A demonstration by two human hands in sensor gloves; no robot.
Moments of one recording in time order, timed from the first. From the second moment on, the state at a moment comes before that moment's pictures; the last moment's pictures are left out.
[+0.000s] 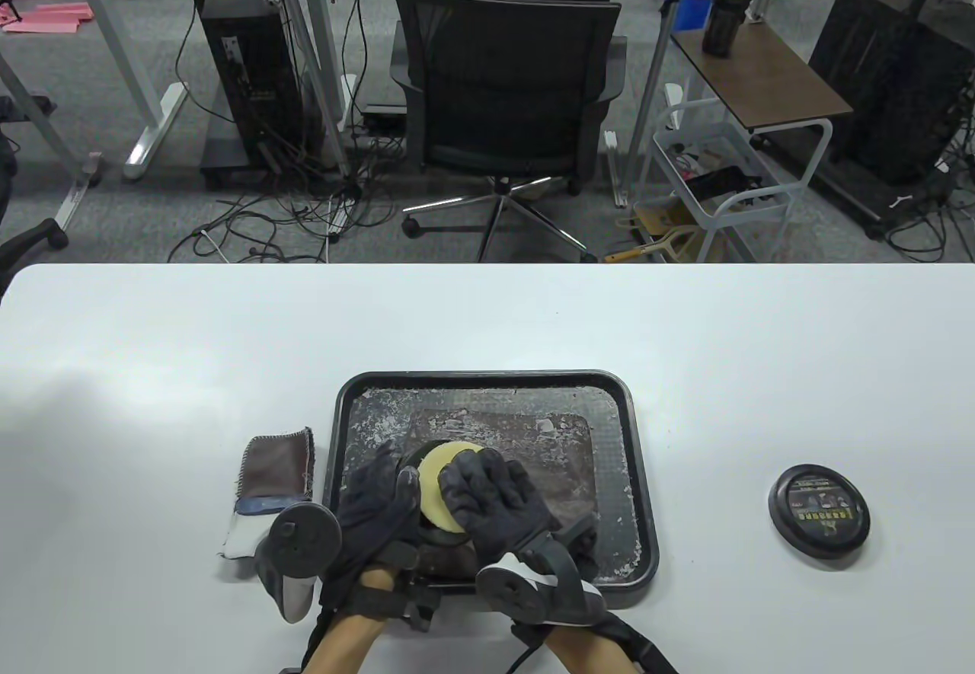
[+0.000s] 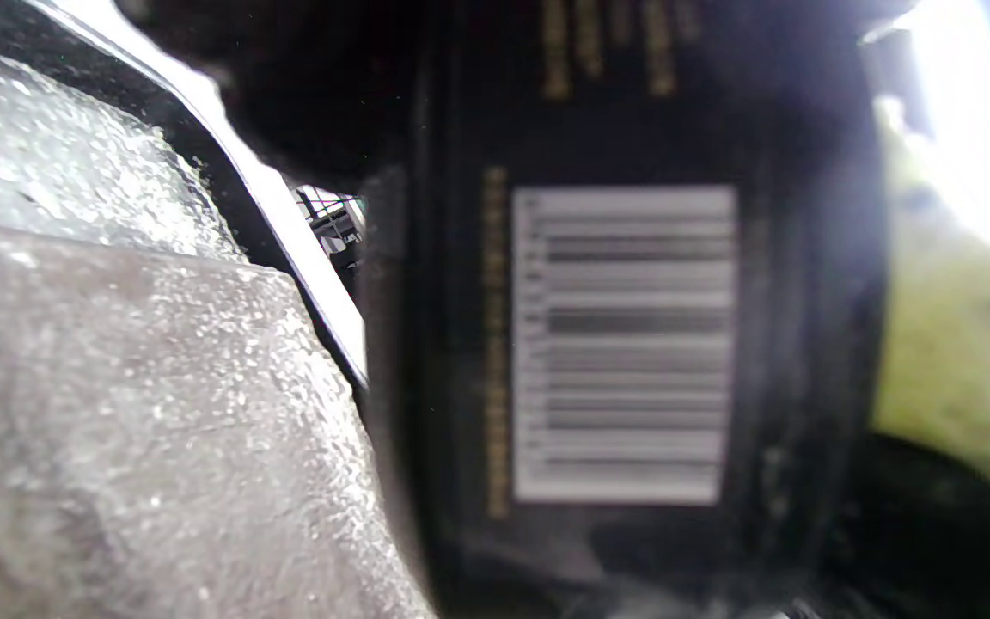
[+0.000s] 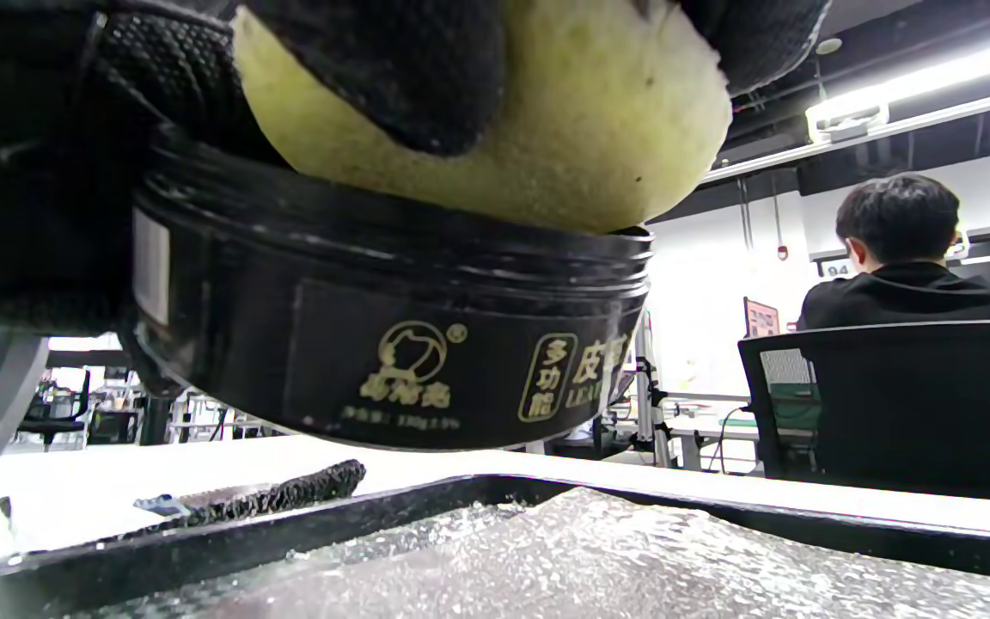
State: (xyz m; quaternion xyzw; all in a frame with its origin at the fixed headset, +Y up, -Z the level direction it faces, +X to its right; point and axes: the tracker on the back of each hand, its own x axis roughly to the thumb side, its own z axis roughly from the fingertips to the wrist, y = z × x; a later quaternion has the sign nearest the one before) left_hand -0.174 -0.745 -0.266 0.11 -0.04 0.53 0.84; right_hand 0.032 -0.697 -0.247 0.31 -0.24 0.91 0.10
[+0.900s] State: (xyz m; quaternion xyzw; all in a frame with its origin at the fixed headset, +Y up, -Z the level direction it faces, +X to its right) left_hand -0.164 -0.740 -0.272 0.08 -0.13 0.51 0.85; right_hand 0.033 -0.713 -0.252 0.36 -0.19 0.90 0.16
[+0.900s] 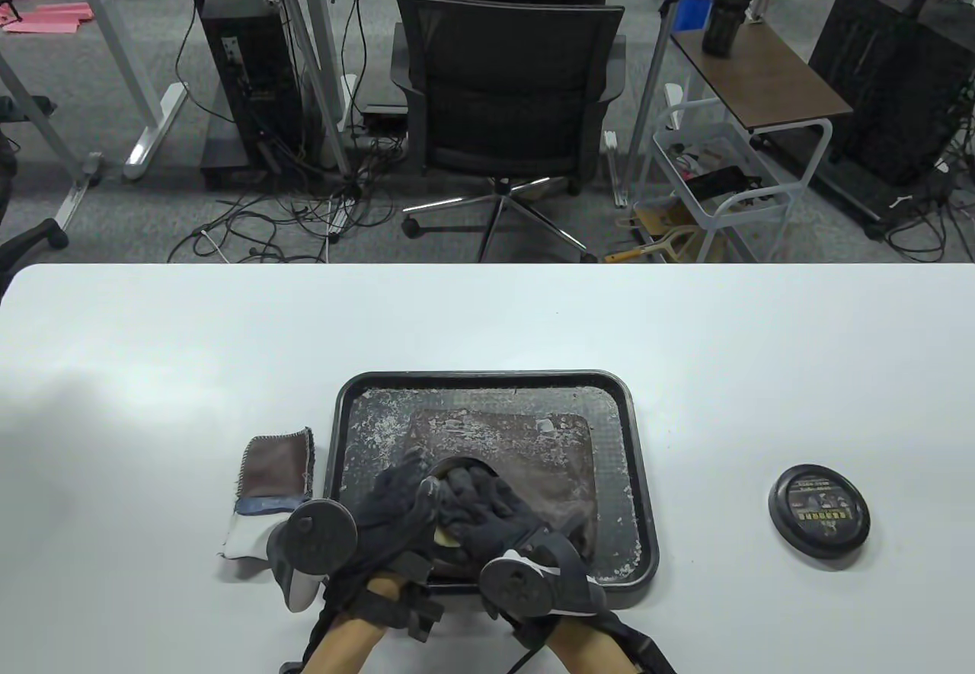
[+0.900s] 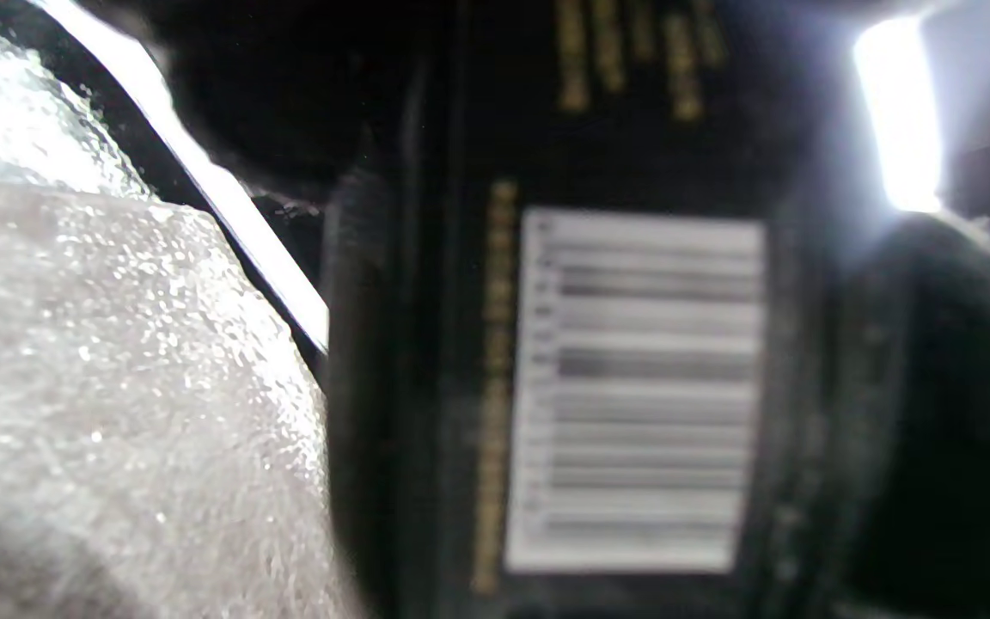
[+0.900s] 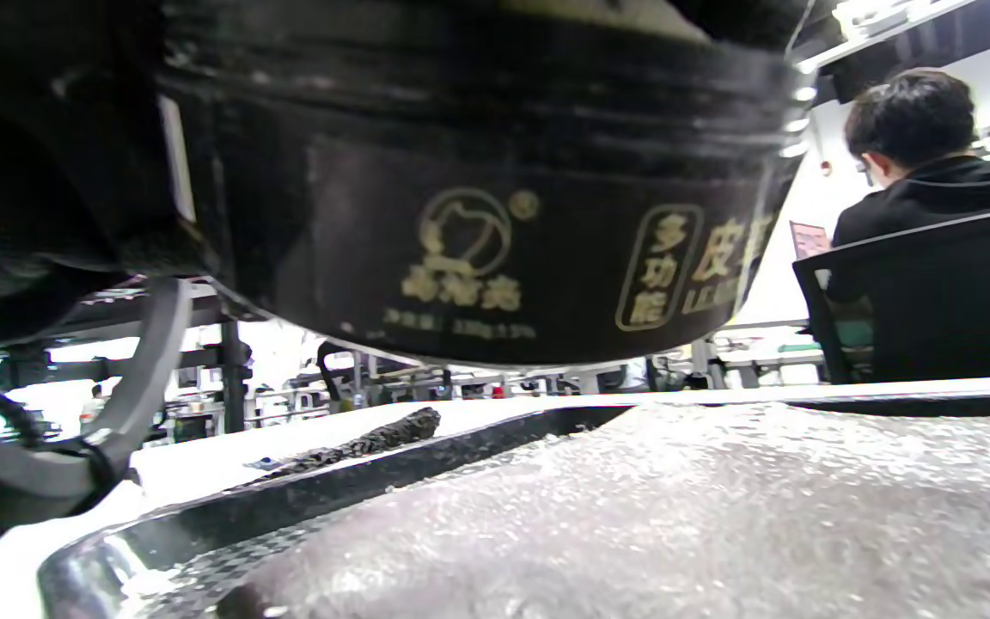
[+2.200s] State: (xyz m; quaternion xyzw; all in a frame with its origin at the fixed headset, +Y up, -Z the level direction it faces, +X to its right) left_hand -0.186 -0.737 -0.266 0.10 -0.11 0.48 0.86; right_hand 0.012 -0.719 -0.259 0.38 -0.14 0.89 0.20
